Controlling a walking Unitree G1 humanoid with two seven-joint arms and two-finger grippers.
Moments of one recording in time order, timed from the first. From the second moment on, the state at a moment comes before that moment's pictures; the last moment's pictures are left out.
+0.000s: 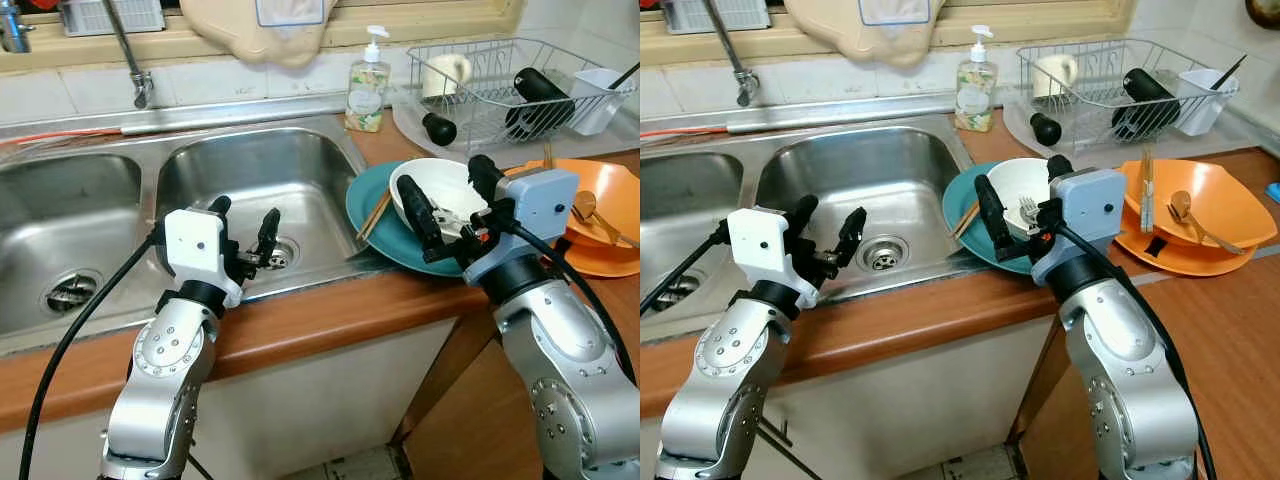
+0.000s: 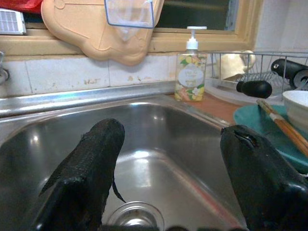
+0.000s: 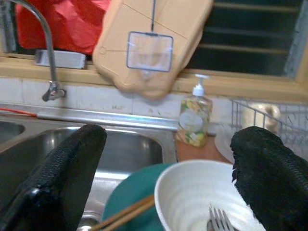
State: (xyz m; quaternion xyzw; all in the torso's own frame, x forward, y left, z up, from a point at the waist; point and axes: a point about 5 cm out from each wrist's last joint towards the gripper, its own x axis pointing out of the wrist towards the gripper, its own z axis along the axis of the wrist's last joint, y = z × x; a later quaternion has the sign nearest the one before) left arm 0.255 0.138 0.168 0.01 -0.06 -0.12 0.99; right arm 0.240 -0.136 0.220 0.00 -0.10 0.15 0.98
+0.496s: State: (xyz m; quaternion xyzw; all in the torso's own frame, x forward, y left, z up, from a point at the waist) left arm 0.255 0.137 0.167 0.01 -0.06 -0.12 0.99; right arm 0.243 -0.145 0.212 0.00 -0.08 0.12 0.99
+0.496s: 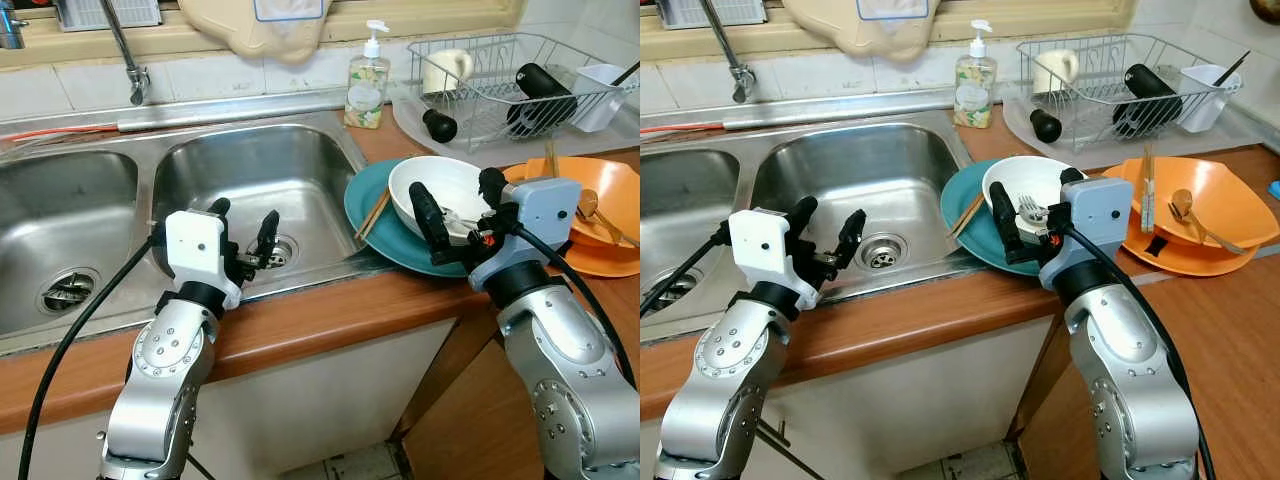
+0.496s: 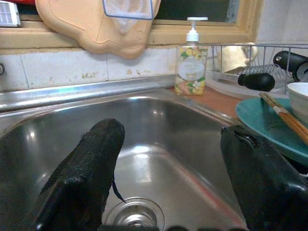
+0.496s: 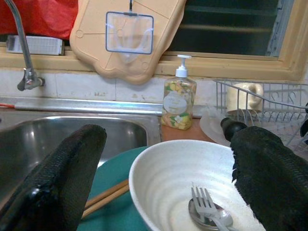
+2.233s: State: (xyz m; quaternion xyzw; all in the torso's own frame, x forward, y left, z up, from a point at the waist) left arm 0.221 0.112 0.173 -0.05 -0.01 -0.44 0.90; right arm 0.252 -0.267 0.195 0.01 0.04 0.19 0.98
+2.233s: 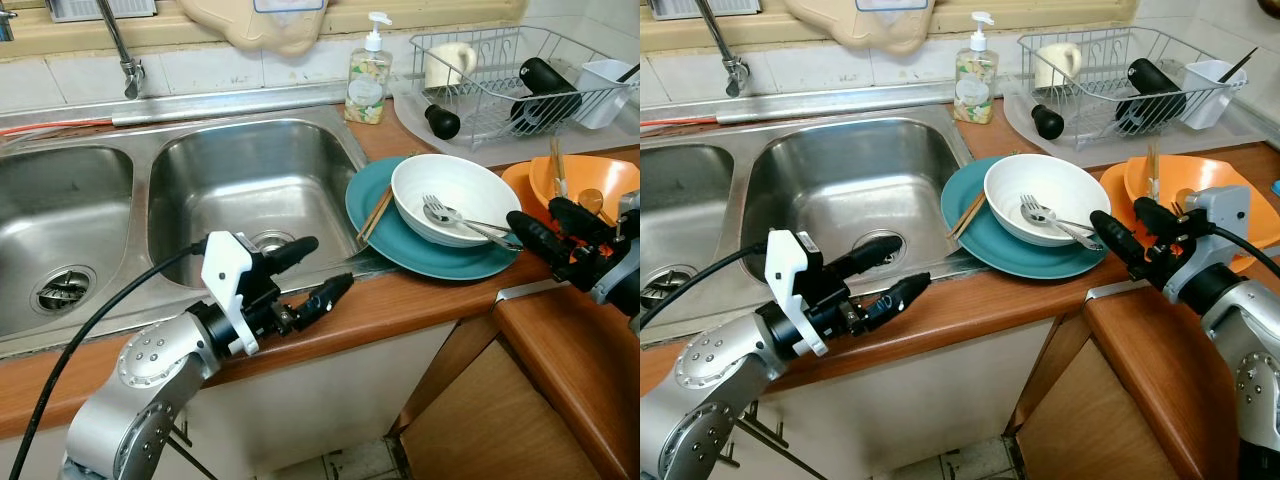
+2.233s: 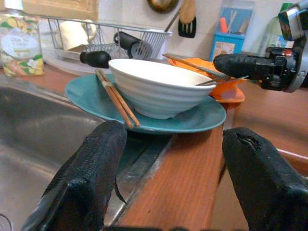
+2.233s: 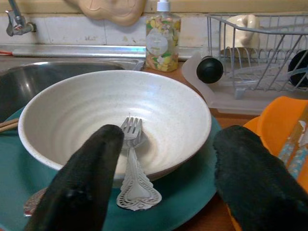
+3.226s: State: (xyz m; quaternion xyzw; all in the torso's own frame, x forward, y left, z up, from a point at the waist) left arm 0.217 0.106 0.173 -0.05 0.00 -0.45 0.89; right arm 0.252 -0.254 0.183 0.02 0.06 0.23 0.97
